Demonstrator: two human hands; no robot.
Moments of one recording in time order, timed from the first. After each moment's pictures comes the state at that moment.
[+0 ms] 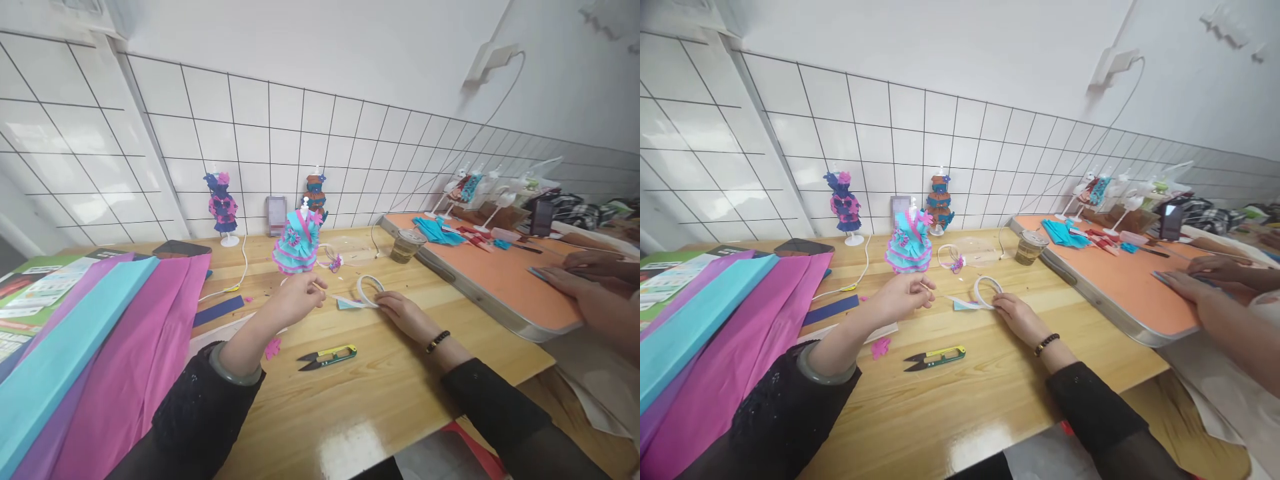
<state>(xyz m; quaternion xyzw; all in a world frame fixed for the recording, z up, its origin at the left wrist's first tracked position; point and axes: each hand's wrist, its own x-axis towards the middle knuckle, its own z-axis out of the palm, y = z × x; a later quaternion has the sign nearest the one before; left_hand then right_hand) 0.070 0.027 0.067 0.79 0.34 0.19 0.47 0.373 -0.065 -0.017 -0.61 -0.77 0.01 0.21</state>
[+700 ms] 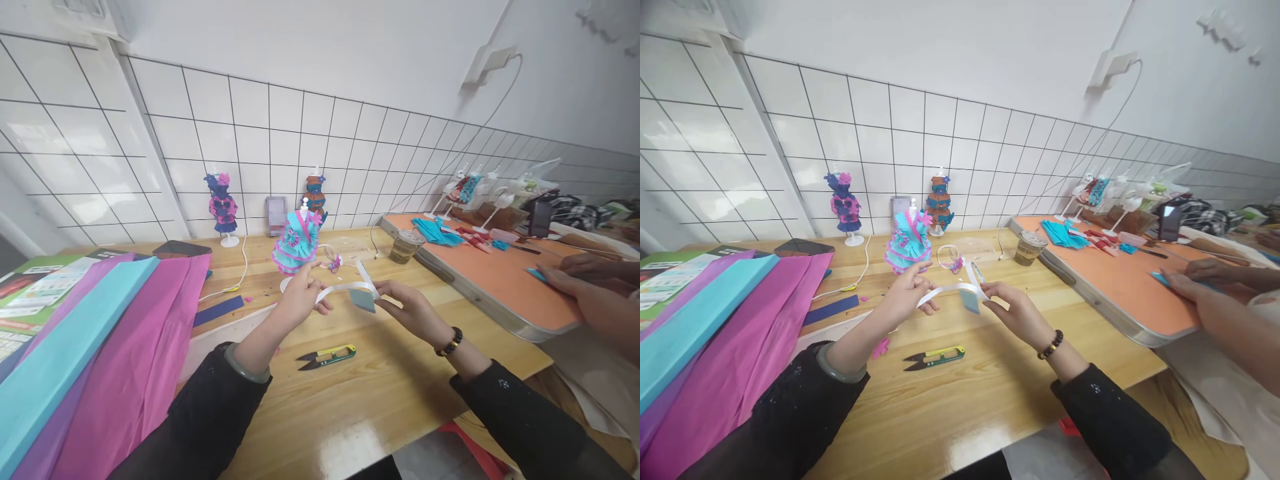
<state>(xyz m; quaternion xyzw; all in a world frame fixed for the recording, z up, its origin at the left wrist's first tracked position) 0.089 0.013 0.064 0.67 0.34 0.31 0.58 0.321 -0.079 0.055 -0.55 -0.76 0.07 0.34</state>
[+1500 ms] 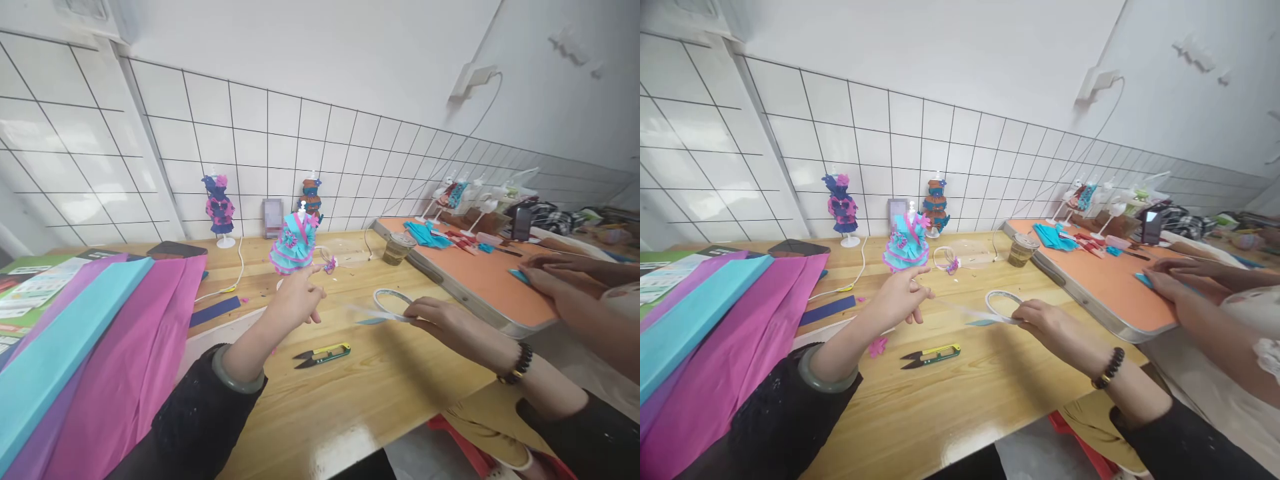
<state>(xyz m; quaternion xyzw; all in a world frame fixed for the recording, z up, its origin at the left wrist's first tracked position) 0.070 -0.005 0.101 0.76 0.38 0.23 0.48 0.350 -0.140 0.099 -0.60 -0.79 0.03 0.09</state>
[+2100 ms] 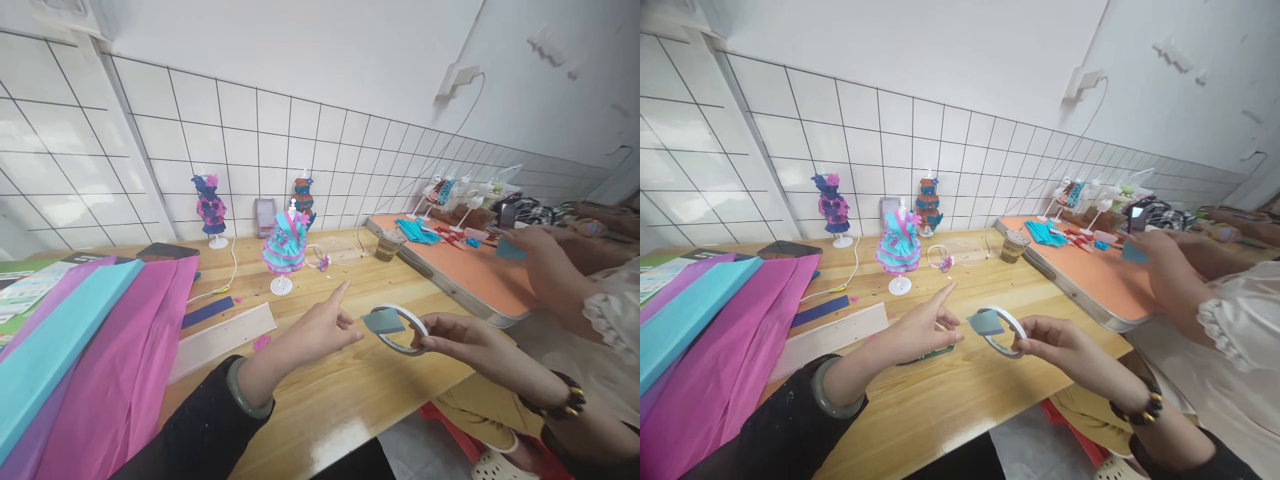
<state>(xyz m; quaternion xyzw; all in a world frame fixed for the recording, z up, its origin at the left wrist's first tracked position) 0.093 -0.046 0.077 0.81 0.23 0.18 0.51 0.319 -0.184 0.119 -0.64 -0.57 0.42 0.30</state>
